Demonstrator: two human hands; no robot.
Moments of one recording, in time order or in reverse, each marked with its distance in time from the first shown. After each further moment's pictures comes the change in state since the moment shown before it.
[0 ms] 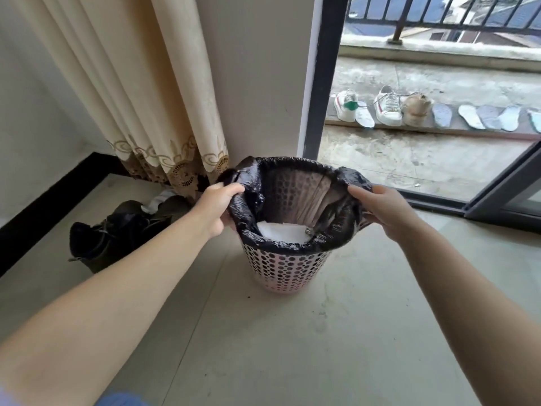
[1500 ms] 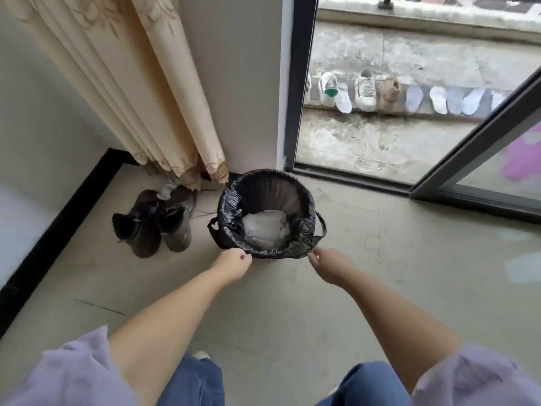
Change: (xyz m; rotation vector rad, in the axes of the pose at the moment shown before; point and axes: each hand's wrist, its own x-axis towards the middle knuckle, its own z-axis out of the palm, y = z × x) left_hand -0.154 0.000 0.014 1.122 -0.220 -0.201; right_hand -0.160 -0.048 -0.012 -1.063 -0.409 0.121
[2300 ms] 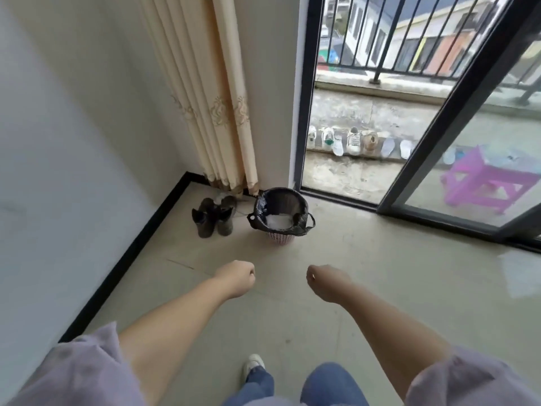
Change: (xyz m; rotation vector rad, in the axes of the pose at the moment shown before) left_hand -0.533 0.052 -0.076 0.358 0.084 0.113; right_hand -0.490 -0.077 -0.087 -0.268 0.005 -0.181
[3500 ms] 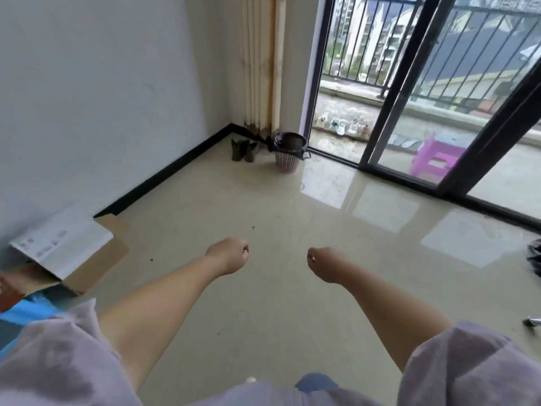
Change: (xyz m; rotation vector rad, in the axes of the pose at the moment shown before) left_hand -0.742 0.139 0.474 -0.104 0.244 -0.094; right_hand -0.740 0.022 0.413 -0.092 0.077 -0.104
